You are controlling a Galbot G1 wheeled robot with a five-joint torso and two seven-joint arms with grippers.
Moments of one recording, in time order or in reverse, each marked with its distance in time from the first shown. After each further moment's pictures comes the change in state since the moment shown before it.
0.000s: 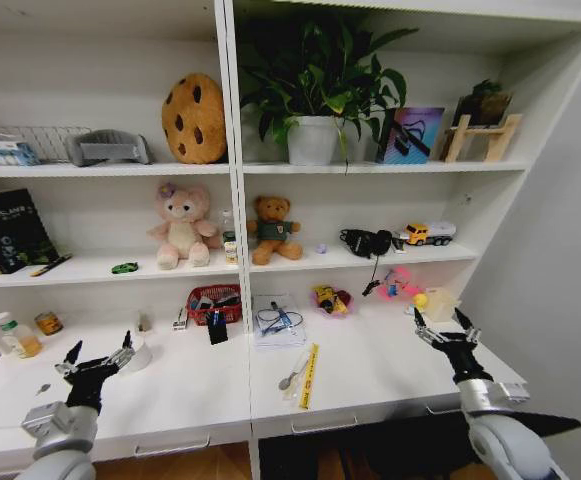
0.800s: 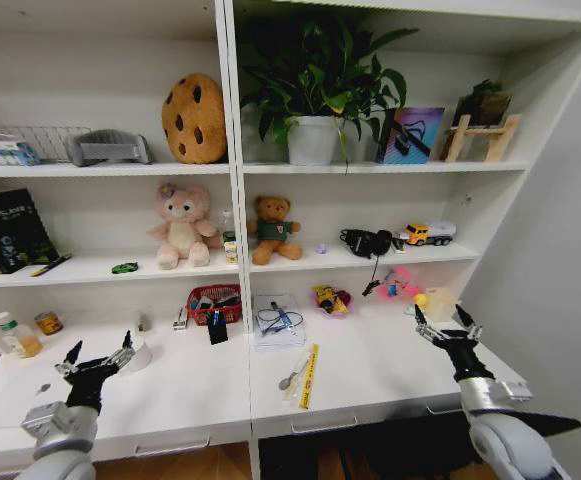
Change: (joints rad) left arm 0.000 0.000 0.000 0.000 0.000 0.001 0.000; right arm 0.000 -0.001 0.007 0.017 0.003 0.011 -0.004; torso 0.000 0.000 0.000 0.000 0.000
